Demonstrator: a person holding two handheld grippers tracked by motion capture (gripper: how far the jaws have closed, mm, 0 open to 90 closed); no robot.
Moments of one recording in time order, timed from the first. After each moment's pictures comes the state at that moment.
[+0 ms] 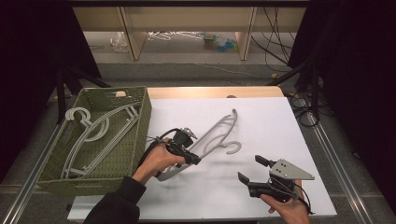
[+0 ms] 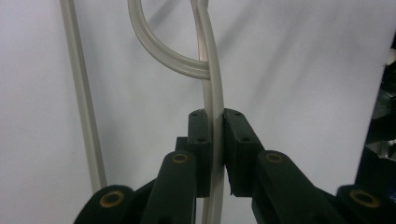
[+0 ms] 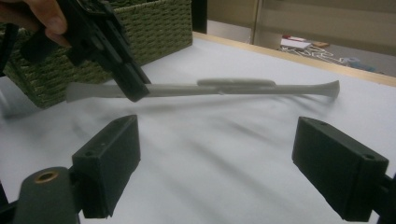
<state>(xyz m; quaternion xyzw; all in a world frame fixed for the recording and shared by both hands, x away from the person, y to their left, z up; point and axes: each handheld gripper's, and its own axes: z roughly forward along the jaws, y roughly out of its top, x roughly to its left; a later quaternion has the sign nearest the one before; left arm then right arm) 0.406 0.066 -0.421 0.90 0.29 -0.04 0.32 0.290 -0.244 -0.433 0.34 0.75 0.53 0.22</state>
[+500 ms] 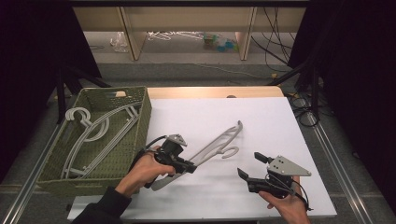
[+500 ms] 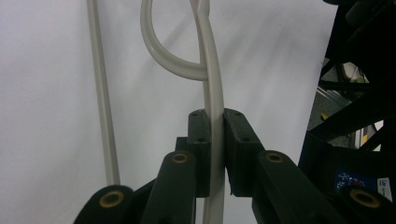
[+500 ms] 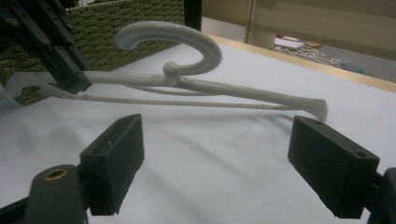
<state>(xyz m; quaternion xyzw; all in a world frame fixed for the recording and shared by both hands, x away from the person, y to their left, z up) 0.371 0.091 -0.412 0.88 0.29 -0.06 0.37 0.298 -0.244 -0.432 0.34 0.76 0.50 0.23</state>
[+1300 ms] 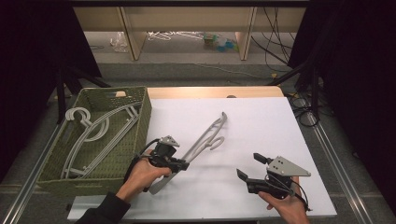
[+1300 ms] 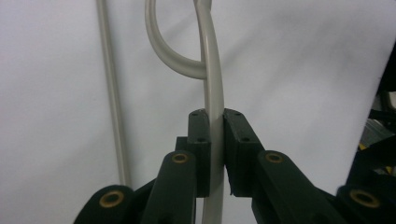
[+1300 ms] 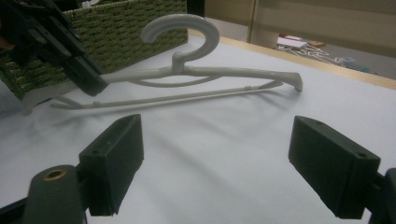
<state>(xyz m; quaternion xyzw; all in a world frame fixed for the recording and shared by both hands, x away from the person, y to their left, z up) 0.370 0.102 -0.428 0.87 0.34 -0.01 0.37 0.299 -0.241 -0.434 0.34 0.75 0.52 0.23</state>
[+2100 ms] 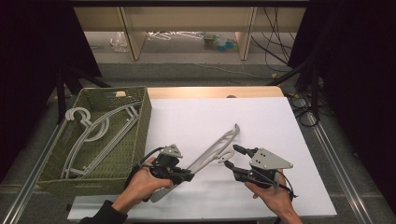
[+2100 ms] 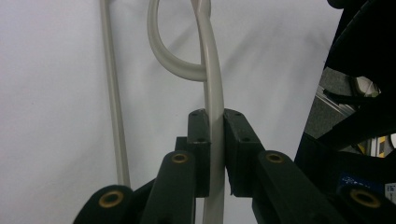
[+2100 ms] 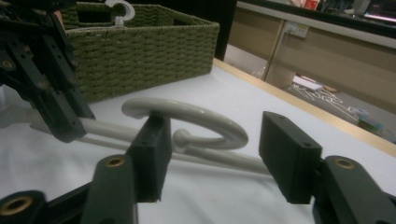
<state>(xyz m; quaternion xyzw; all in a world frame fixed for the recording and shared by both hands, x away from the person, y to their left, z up) 0.339 0.094 -0.422 0.86 0.31 -0.03 0.40 0.320 -0.204 -0.419 0.24 0.77 0.54 0.26</state>
